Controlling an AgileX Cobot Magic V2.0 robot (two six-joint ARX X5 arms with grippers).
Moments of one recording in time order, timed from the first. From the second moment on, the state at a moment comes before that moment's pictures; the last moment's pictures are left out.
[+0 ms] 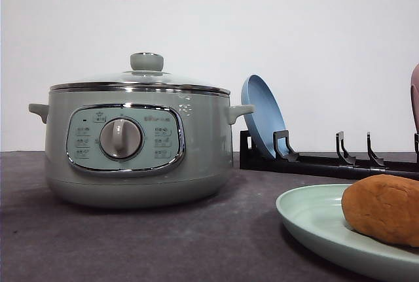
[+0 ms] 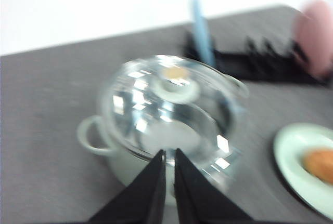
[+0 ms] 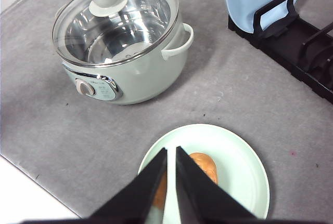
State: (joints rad) left_arx -0.41 0.53 0.97 -0.75 -0.02 -0.05; right_arx 0.48 0.63 1.10 -1.04 -0.16 0.16
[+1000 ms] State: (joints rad) left_arx -0.02 0.00 0.03 -0.18 -0.02 -0.09; right_arx 0.48 0.63 1.10 -1.04 -0.16 0.16
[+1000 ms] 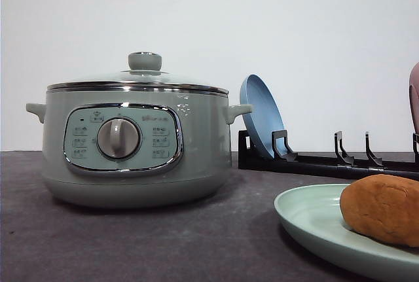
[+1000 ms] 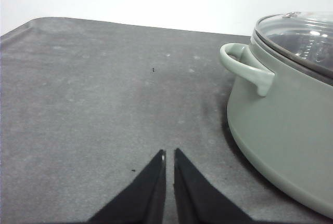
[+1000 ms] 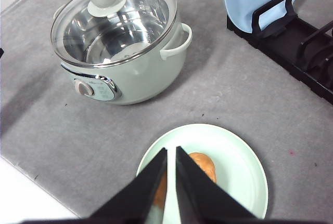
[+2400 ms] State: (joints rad) left_arx -0.02 0.00 0.03 -0.18 -0.02 -0.08; right_arx 0.28 0.54 0.97 -0.84 -0.11 0.16
